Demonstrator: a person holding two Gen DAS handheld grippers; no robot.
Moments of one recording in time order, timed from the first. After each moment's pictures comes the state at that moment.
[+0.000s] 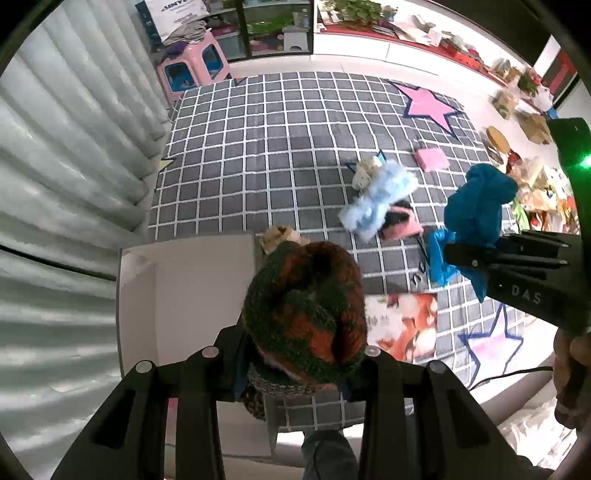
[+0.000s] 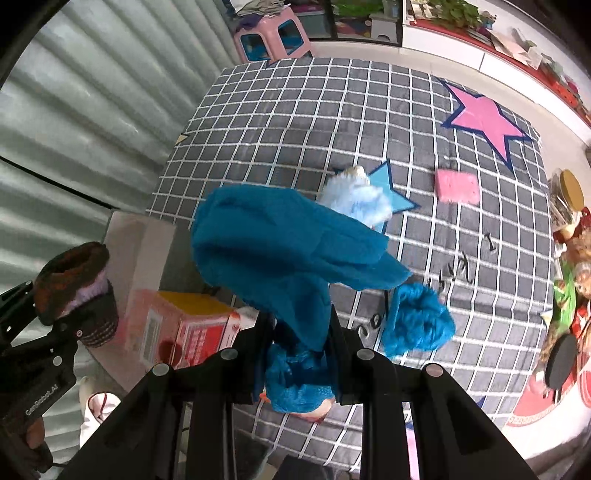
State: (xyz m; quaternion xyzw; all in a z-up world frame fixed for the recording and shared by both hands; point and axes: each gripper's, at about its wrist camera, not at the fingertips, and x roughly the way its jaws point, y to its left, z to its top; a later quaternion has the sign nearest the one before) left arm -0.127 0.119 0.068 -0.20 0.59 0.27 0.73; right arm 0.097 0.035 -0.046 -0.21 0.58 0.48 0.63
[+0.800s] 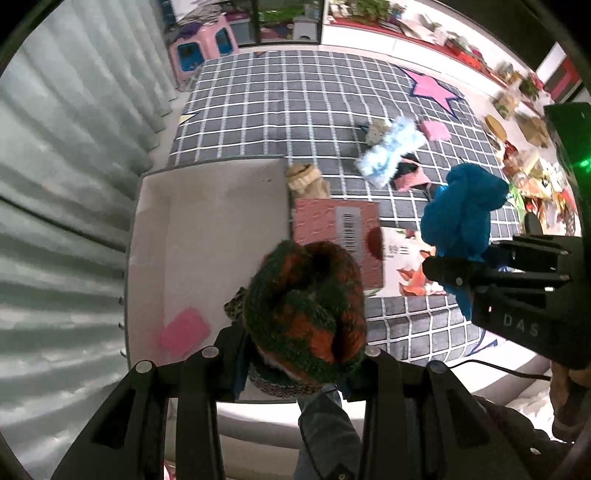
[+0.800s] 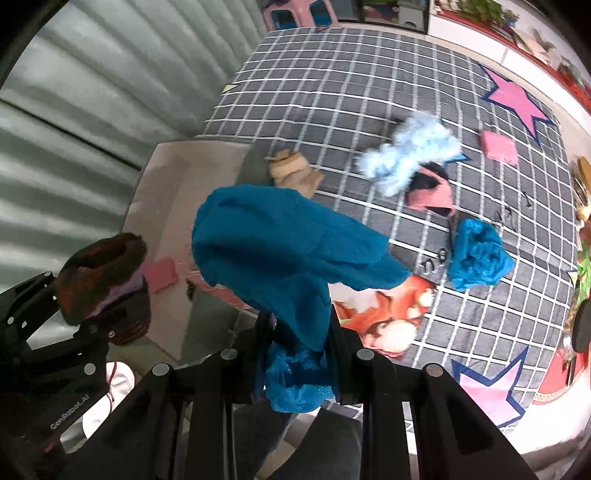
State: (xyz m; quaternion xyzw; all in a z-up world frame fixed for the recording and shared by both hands) left arm -0.218 0.098 0.057 -0.24 0.59 0.28 0.72; right arm -0.014 0.025 -0.046 -0.25 0.58 0.51 0.59
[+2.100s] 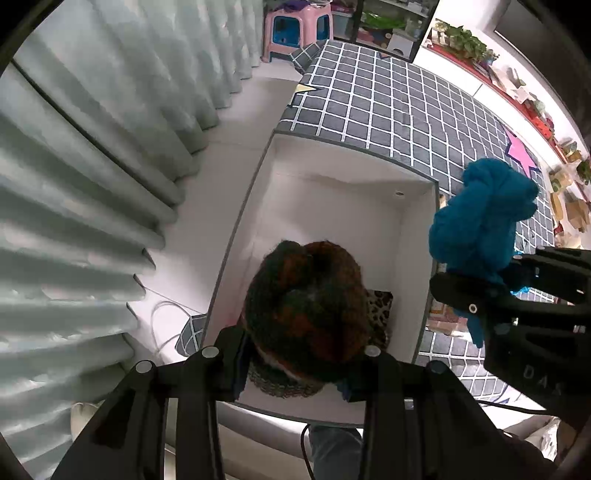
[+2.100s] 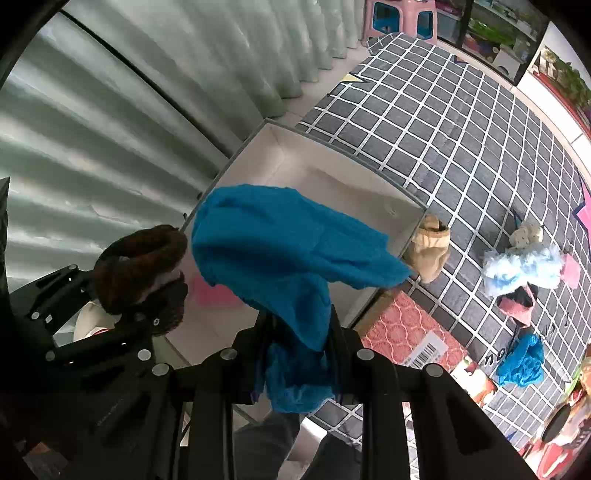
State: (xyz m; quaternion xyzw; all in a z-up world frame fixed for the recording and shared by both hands) left arm -0.309 0.191 0.025 -0.33 0.56 0.38 0.66; right arm -0.119 0.160 -0.039 -0.35 0.53 0.57 0.52
